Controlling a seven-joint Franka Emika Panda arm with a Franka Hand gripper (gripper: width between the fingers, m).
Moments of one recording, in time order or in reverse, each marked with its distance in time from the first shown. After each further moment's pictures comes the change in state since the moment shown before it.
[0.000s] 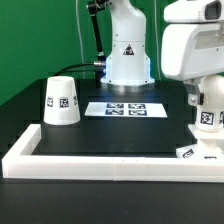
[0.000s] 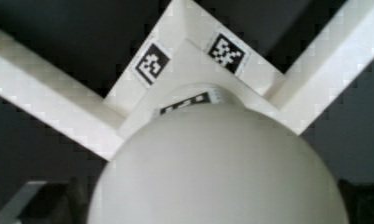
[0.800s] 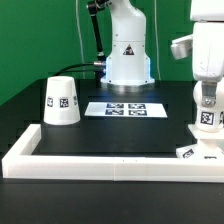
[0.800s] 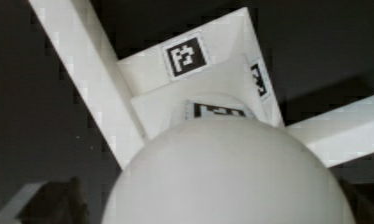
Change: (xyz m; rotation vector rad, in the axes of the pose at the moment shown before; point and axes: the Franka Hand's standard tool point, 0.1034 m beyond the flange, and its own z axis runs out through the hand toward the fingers) arm -0.002 0.002 0.000 -0.022 -0.029 -0.423
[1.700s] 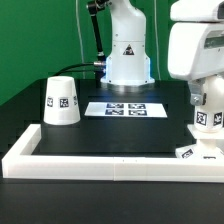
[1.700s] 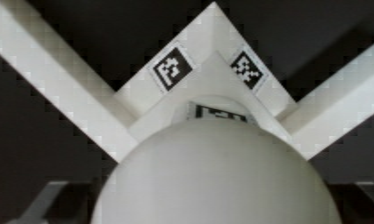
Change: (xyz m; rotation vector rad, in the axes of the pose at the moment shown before) arm -0.003 0.000 0.001 0.006 0.000 0.475
